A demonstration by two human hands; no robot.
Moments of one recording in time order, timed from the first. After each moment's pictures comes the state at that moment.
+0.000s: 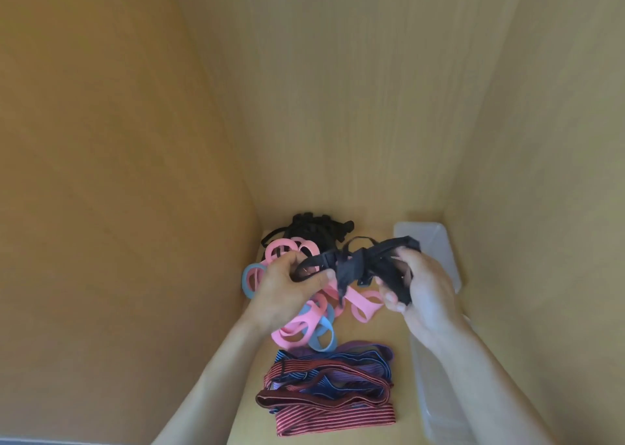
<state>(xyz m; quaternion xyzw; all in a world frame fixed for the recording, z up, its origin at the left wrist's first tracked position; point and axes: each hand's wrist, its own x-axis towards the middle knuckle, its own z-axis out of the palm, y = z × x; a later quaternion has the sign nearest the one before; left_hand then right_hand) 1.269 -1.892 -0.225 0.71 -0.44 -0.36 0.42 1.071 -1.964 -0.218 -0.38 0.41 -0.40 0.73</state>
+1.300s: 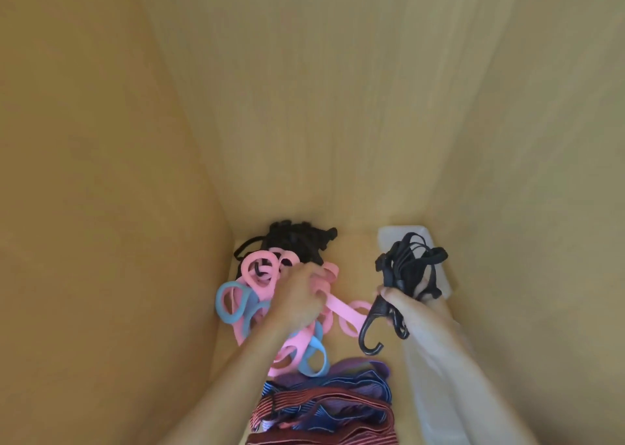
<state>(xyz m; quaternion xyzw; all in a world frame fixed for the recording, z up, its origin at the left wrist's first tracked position) 1.283 -1.971 -0.317 0.72 -0.55 -0.31 0.27 1.068 -1.983 -0.281 -0.42 0.59 -0.37 0.59</state>
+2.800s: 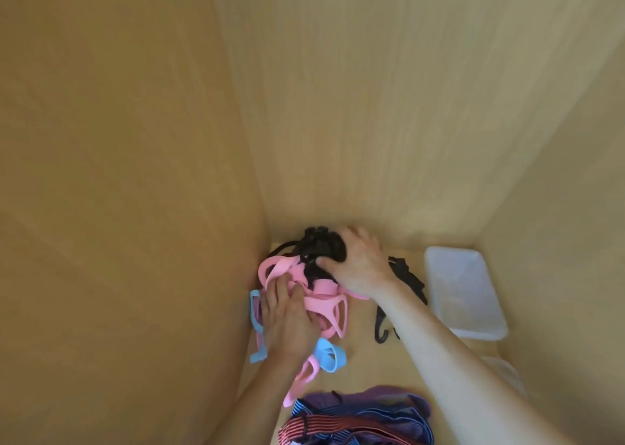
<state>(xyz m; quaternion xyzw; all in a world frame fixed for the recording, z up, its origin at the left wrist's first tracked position) 1.329 -1.941 -0.361 0.87 -0.48 -0.07 0.11 1.223 -2.071 -0.279 -0.83 0.48 -0.10 0.26</state>
